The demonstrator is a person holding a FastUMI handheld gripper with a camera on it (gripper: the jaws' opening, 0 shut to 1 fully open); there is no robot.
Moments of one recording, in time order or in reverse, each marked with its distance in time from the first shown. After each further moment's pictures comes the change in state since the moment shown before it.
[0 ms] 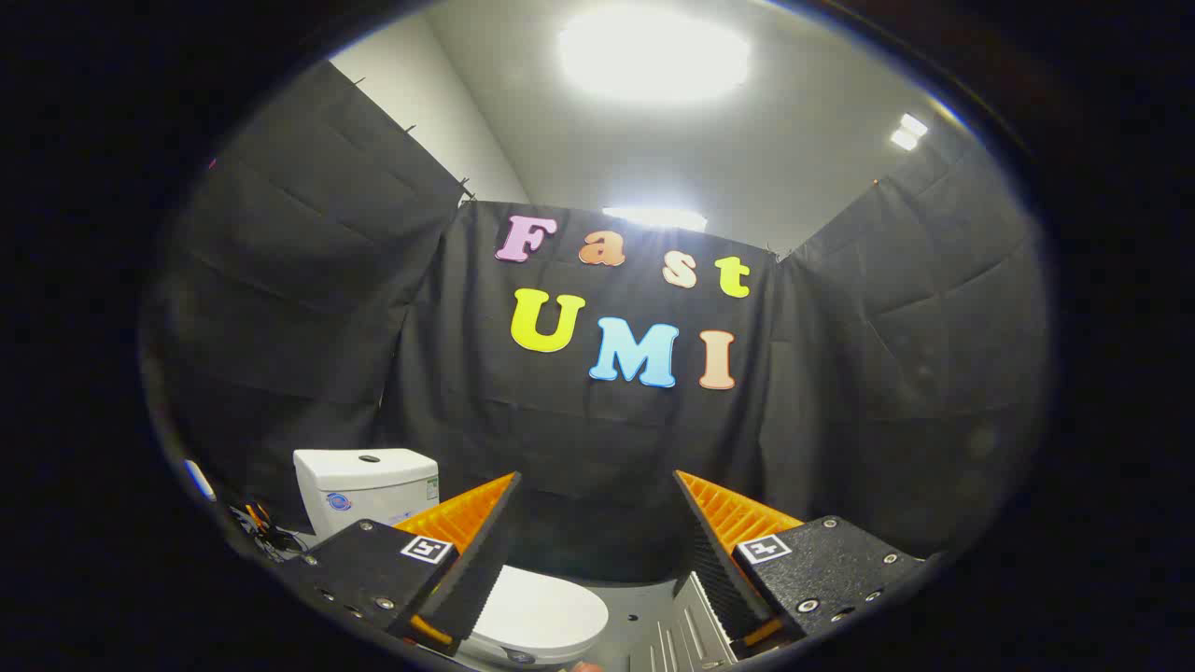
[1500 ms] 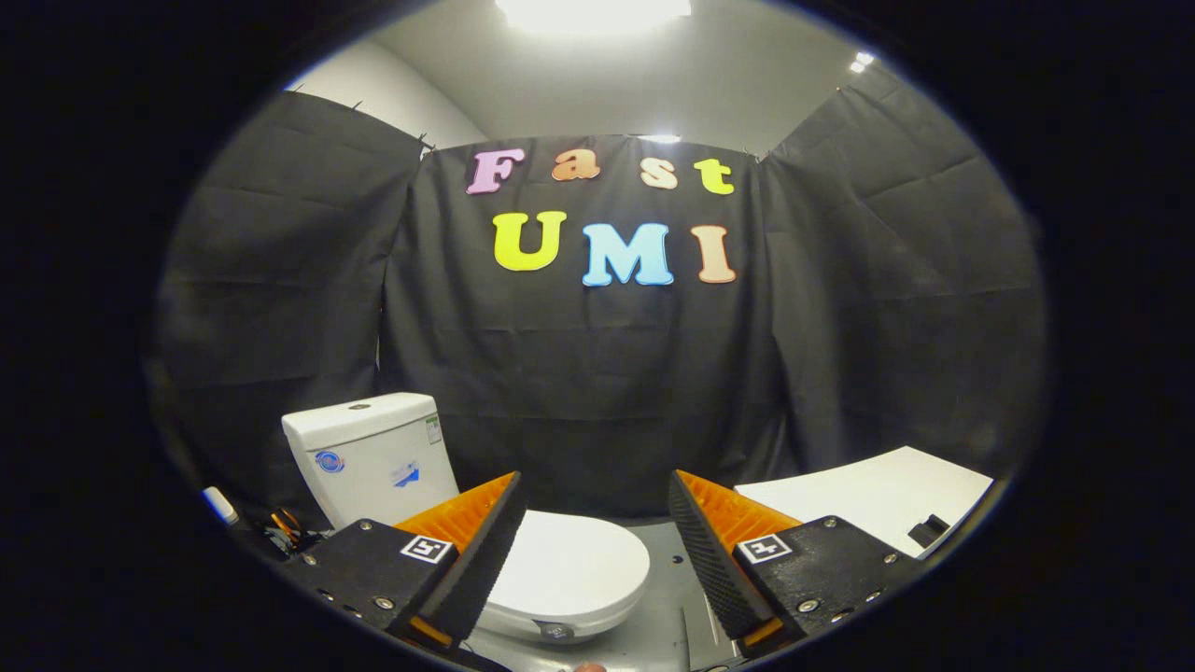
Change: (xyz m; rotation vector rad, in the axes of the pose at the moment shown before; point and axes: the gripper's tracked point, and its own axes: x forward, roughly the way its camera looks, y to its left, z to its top) arm 0.029 0.011 -0.157 0.156 0.267 0.028
